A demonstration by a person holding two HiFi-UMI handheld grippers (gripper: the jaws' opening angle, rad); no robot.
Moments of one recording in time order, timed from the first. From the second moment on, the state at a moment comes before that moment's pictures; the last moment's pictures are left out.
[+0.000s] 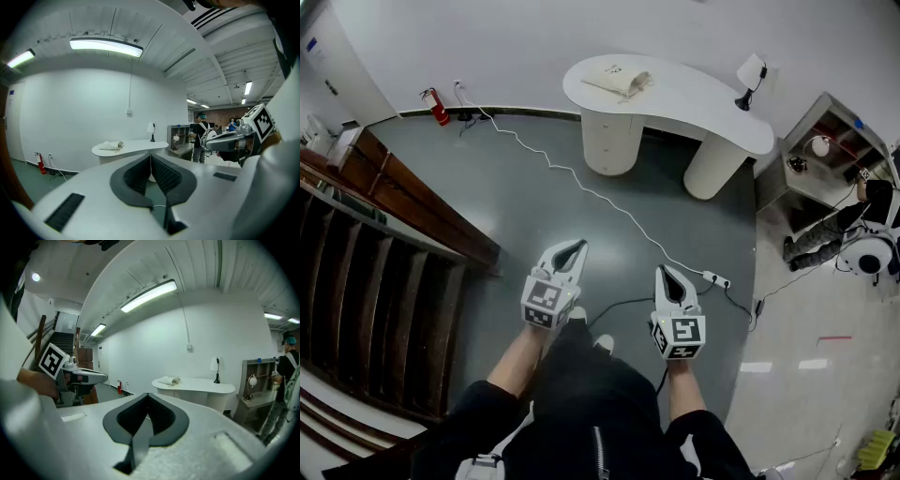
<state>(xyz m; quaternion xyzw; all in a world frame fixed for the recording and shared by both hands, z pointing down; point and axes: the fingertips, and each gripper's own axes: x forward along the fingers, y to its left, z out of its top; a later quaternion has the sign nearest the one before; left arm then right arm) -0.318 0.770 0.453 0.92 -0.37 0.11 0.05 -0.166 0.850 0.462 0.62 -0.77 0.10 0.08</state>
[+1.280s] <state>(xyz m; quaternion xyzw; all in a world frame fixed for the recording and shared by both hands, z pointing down) -0.290 0.691 0.464 0.94 -0.32 0.09 0.07 -0.171 0.762 0.469 0.62 -0.77 0.12 0.07</state>
